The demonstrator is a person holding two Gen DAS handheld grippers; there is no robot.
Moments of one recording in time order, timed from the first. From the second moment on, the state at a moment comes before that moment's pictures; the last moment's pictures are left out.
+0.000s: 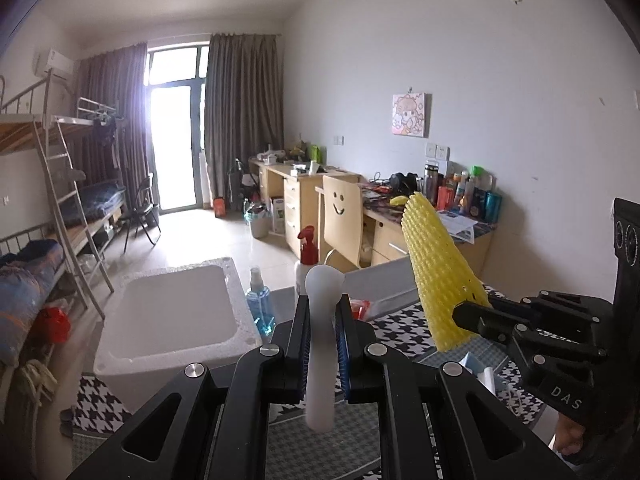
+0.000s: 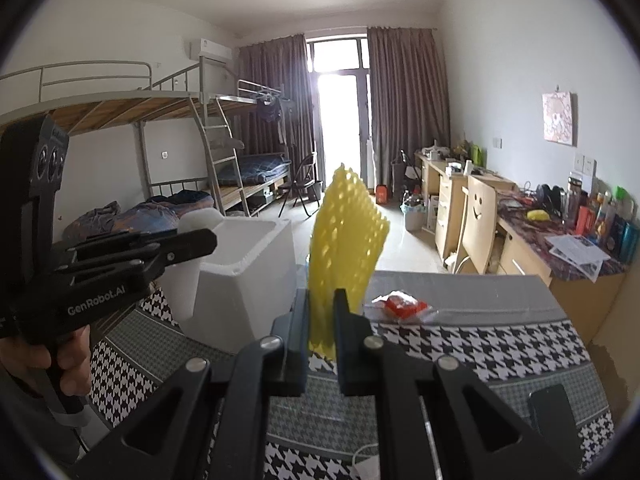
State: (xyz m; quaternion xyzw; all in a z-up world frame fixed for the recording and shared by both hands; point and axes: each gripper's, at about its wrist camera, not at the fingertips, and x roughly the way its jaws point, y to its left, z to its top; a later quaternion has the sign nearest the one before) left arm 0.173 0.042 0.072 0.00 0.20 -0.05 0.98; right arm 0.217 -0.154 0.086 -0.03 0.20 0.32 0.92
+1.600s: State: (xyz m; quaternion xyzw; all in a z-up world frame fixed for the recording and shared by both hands) left arm 0.221 0.117 0.086 -0.03 0.21 0.10 0.97; right arm 0.265 -0.072 0.121 -0.07 0.20 0.43 0.88
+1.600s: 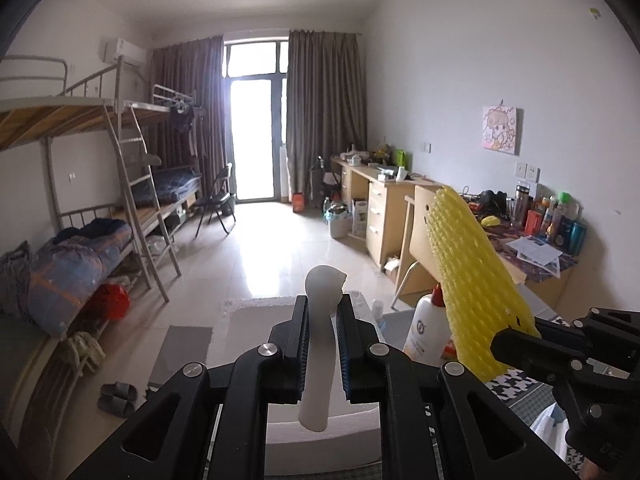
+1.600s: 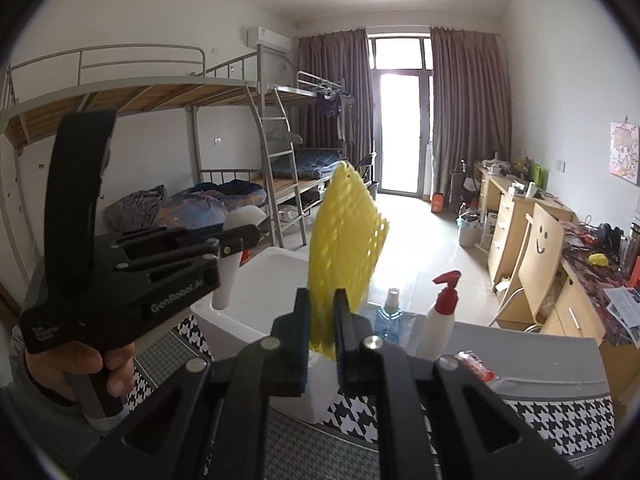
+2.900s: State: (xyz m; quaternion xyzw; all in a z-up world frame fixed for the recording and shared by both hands) left arm 0.217 0.165 0.077 -0.06 0.21 0.17 0.96; right arm 0.287 -0.020 0.113 -0.09 0.23 0.44 0.86
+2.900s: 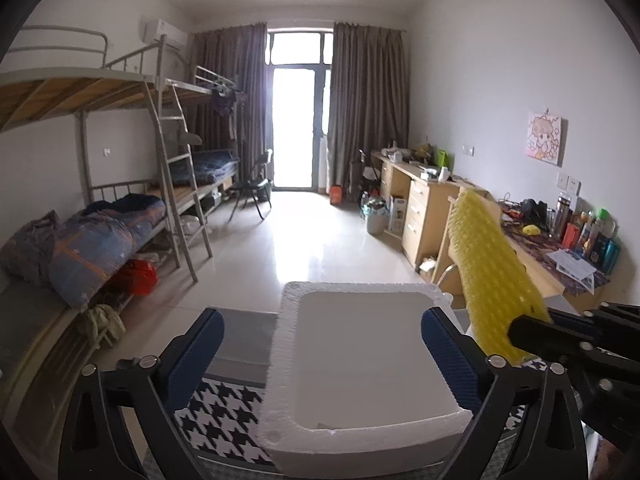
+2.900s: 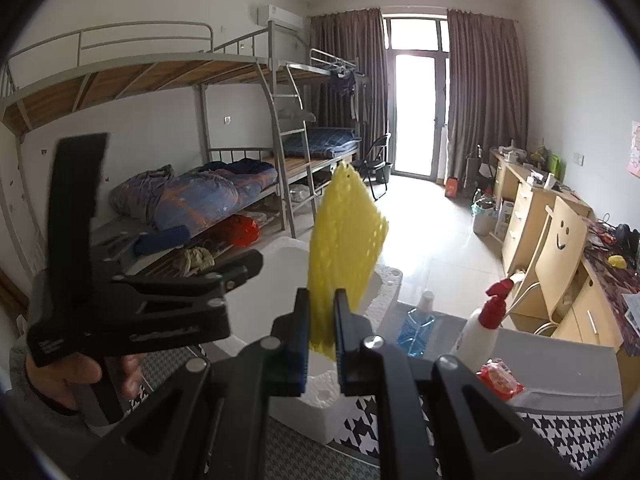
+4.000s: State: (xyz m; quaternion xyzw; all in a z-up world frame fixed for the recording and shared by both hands) left arm 0.181 0.196 0.066 -0.07 0.20 0.22 0.95; right arm 0.314 0.023 0.081 -0.09 0.31 0.45 0.83
